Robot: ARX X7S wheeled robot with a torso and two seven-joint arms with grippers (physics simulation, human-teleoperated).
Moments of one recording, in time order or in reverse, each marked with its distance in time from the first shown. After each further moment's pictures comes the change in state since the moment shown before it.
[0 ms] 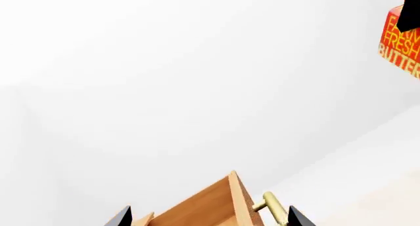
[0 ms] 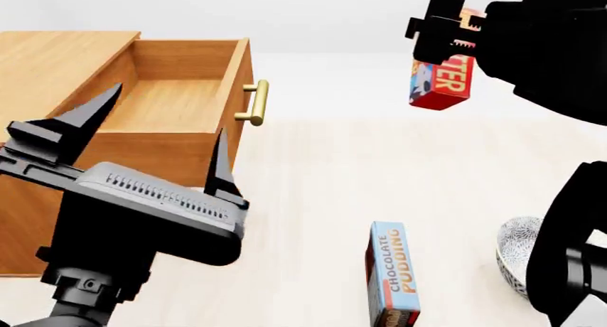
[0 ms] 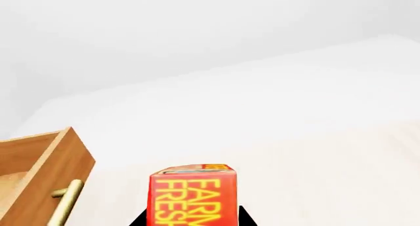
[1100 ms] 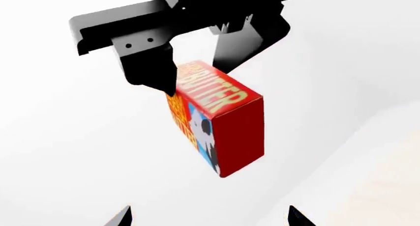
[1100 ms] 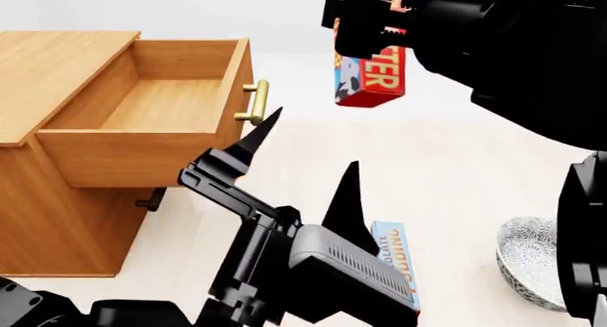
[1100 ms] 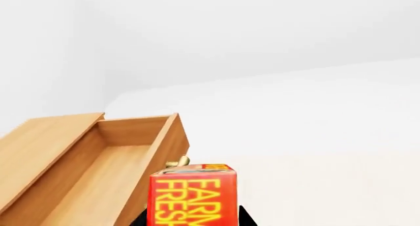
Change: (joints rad) left arm -0.182 0.450 0.521 -0.145 0.245 -0.095 -0.160; right arm 0.078 0.052 -0.425 -0.240 0.517 -0.474 0.217
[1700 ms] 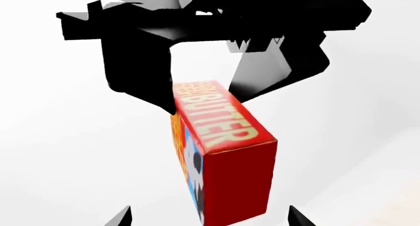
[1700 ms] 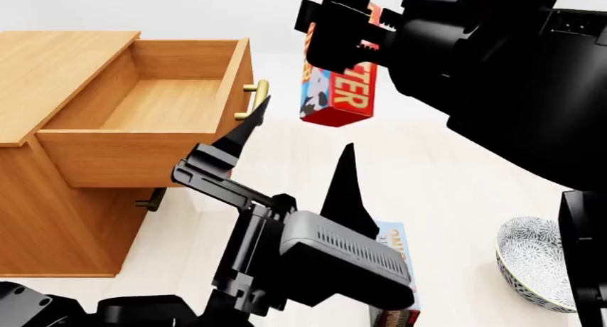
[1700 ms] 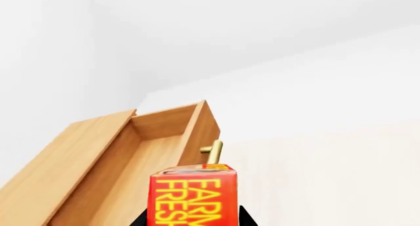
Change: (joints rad) left arm 0.030 -0.001 0.012 -0.052 0.110 0.096 -0.002; right arm -0.045 0.041 -0.132 -0.176 0.058 -0.345 -0.009
